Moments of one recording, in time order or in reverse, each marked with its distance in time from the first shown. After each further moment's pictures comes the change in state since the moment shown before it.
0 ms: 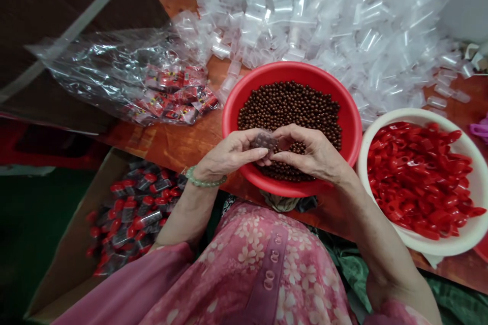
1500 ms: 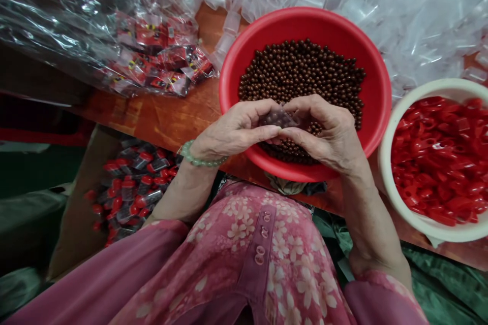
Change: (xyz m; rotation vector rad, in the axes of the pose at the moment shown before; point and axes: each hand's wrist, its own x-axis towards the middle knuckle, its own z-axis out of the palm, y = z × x) left_hand 0.003 -0.006 -0.004 0.282 -0.011 0.152; right_hand -0.010 0.009 0.025 -0.113 0.288 -0.049
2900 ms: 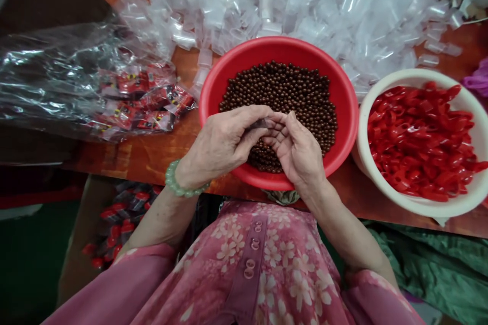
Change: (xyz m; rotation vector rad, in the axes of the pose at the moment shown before) left_hand 0.018 0.021 -0.003 0.760 0.086 0.240; right_hand -0.002 -0.005 0.051 0.851 0.410 0.594
